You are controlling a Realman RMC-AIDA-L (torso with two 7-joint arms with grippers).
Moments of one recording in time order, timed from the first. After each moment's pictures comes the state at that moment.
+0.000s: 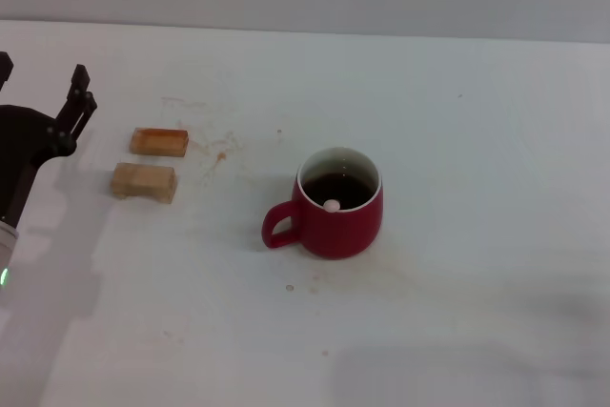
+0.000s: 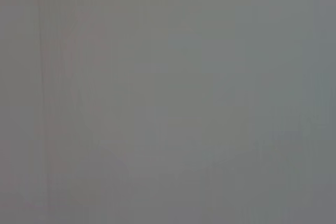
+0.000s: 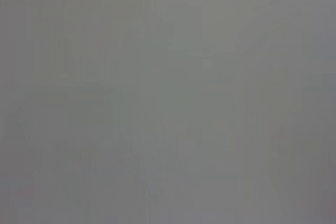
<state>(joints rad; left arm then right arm) -0.22 -2.06 -1.05 -0.42 2.58 1.23 0.04 0.07 2.08 0.02 0.46 -1.42 -1.71 -0.16</state>
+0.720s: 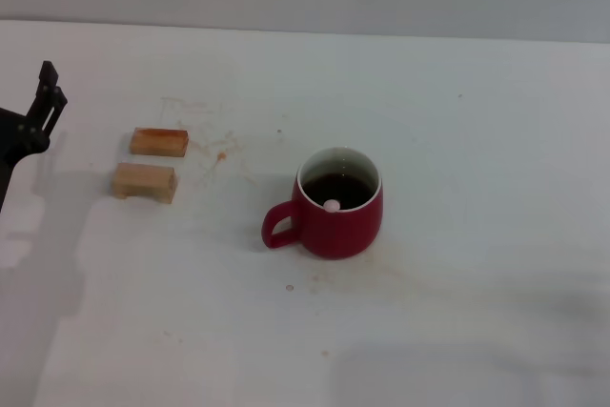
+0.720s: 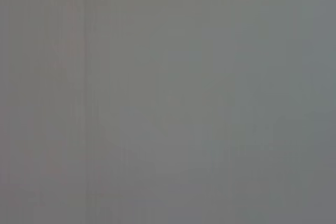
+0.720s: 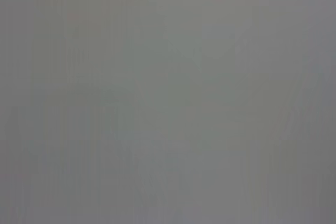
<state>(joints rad) -0.21 -2.07 -1.08 -0.41 2.53 1.23 0.02 0.07 2.08 0.03 0.46 -1.42 -1.71 -0.16</state>
